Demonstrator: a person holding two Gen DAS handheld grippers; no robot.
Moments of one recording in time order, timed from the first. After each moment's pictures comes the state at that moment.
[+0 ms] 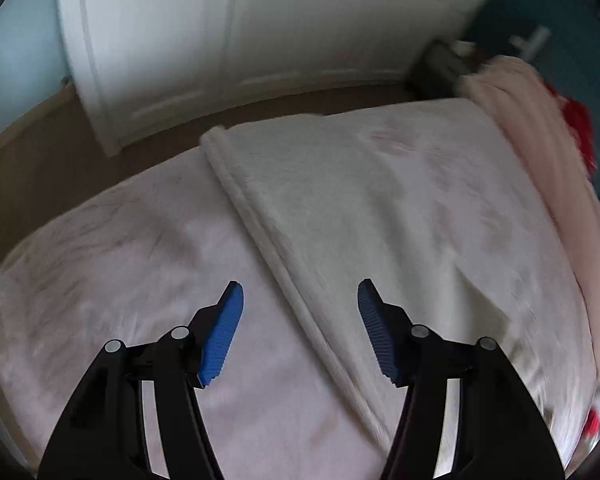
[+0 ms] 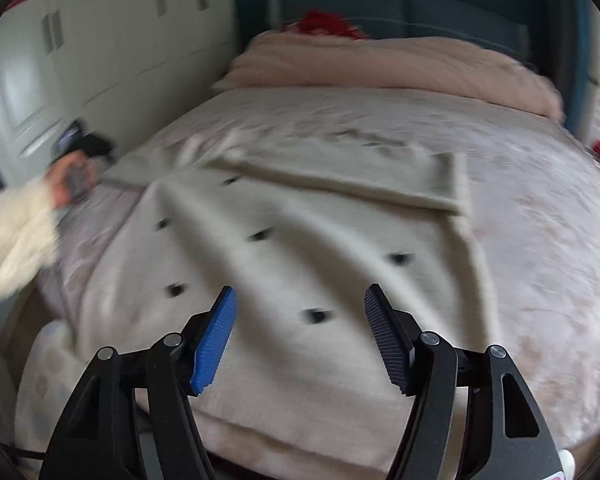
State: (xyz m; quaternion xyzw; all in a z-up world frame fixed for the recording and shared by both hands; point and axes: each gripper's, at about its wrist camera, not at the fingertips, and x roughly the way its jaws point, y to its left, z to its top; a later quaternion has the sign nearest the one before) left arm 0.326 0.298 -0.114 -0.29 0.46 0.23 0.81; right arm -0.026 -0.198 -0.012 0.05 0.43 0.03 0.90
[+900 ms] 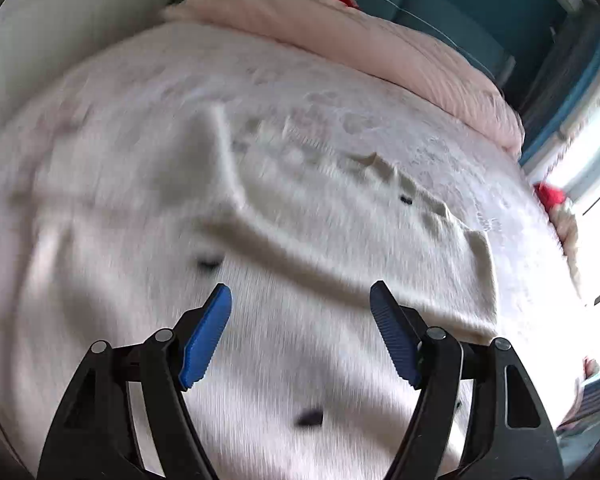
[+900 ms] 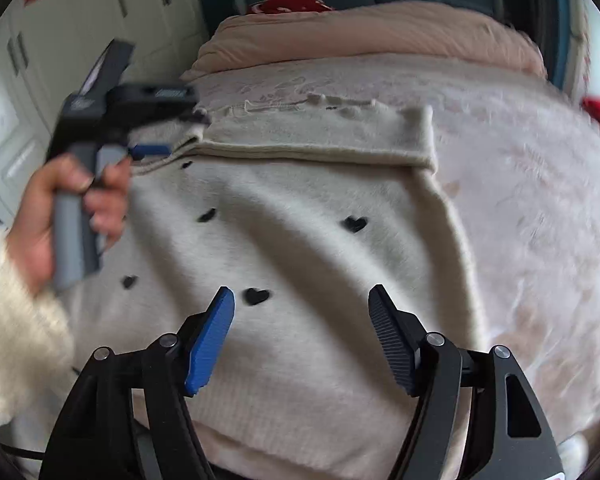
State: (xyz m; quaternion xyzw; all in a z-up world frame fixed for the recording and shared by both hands) left arm 0.202 -0.055 -0.078 -0.13 0.47 -0.13 0.86; right arm -0.024 -0.247 -0.037 0.08 0.45 -0.01 0.89
